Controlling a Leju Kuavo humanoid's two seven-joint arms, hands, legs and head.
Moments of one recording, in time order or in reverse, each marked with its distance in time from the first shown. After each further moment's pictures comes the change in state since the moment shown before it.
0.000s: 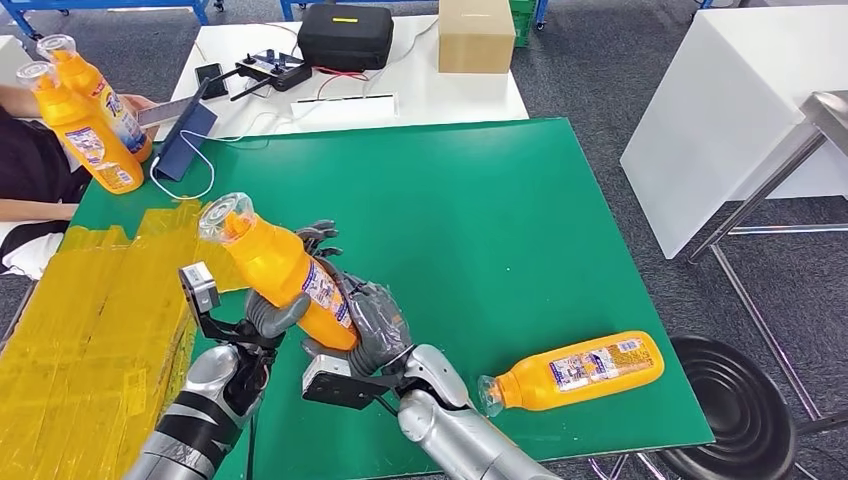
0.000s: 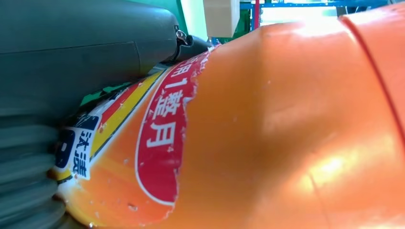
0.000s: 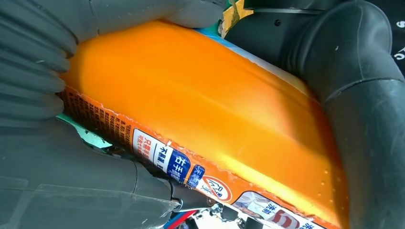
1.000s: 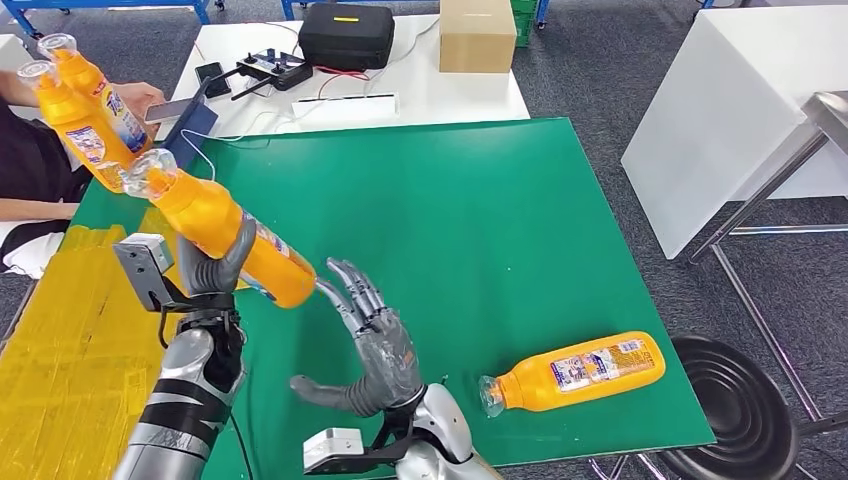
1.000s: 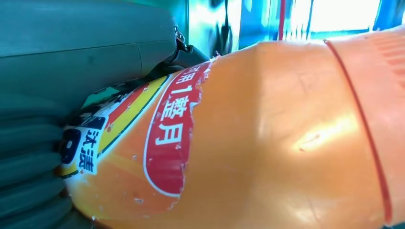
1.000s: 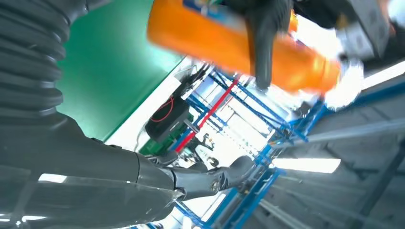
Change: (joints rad) left arm -0.022 -0.049 0.228 -0.080 -0.156 0.568 0.039; right arm 0.224 -0.071 0.007 -0.410 0.033 -0.217 -0.034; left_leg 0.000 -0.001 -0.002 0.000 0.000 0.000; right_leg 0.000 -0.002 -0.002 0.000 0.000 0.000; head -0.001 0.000
